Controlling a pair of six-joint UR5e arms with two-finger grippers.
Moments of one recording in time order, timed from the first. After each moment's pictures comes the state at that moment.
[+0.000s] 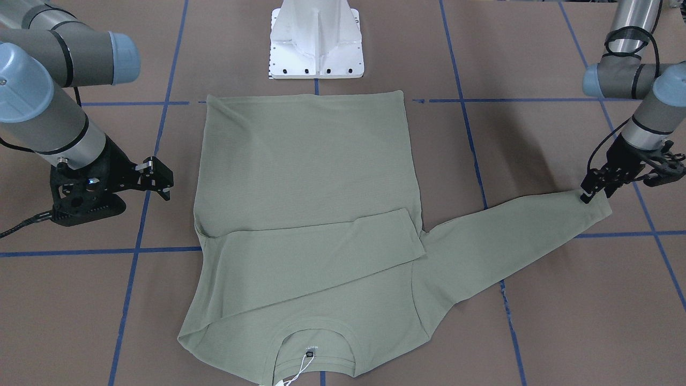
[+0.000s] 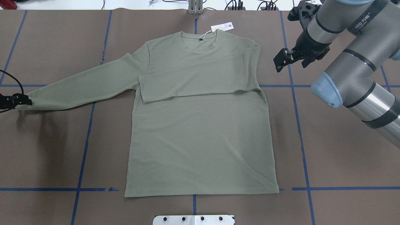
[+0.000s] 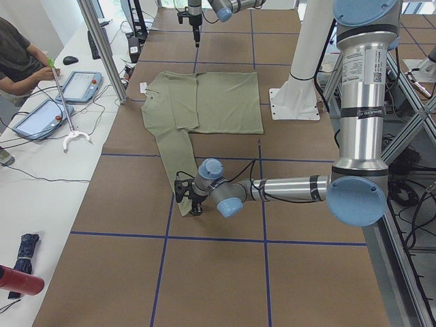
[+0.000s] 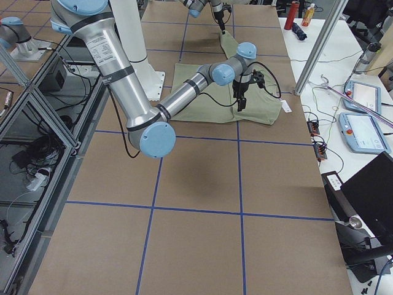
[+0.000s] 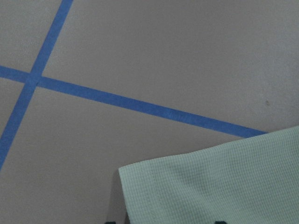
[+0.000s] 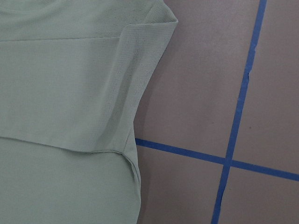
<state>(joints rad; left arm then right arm) -0.98 -1.53 -1.41 -2.56 -1.97 -1.13 0.97 -1.08 1.75 -1.65 2.20 0.61</state>
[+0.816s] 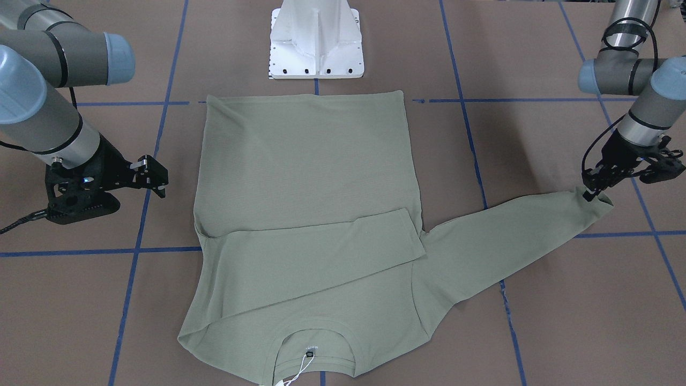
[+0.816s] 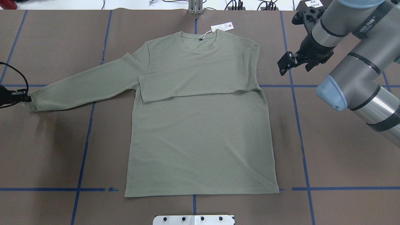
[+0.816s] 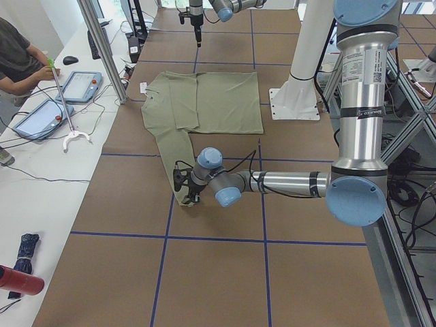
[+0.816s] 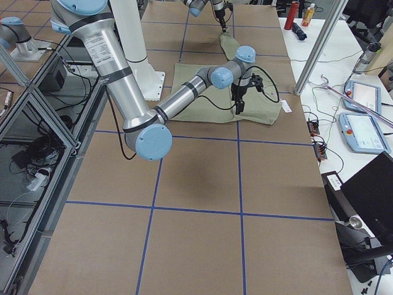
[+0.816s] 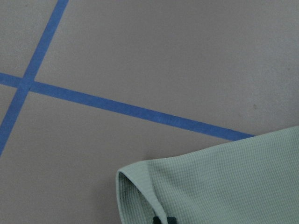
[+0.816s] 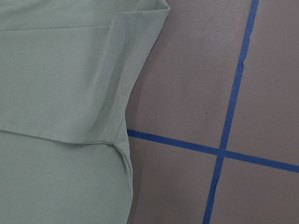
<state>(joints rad) -0.99 -1.54 -1.55 -2.43 -1.98 -1.13 0.97 -1.12 1.76 -1.65 2.21 0.60</state>
